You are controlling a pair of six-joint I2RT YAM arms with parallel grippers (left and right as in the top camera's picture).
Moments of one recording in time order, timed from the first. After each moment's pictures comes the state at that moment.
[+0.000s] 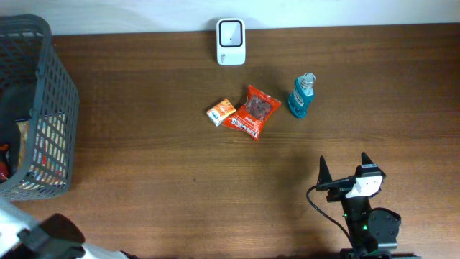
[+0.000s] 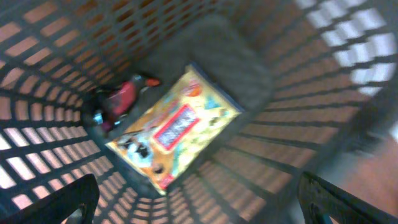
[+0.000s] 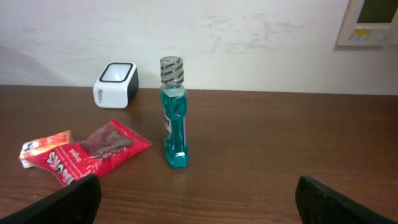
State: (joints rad) left arm 0.75 1.78 2.22 -1.41 0.05 -0.24; right arm -0.01 0.01 0.01 -0.07 -0.08 0.00
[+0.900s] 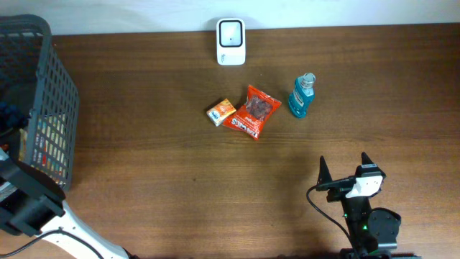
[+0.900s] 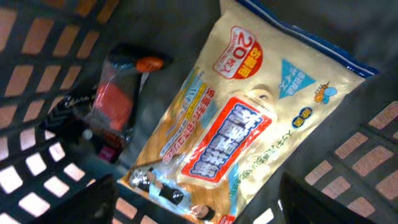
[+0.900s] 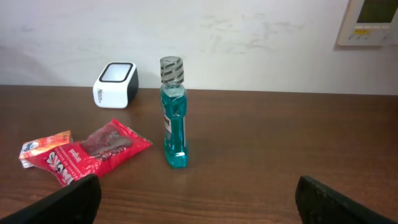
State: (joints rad) left arm 0.70 2.21 2.20 -1.38 -0.12 0.02; right arm -0.01 0.01 0.01 -0.07 -0.08 0.00
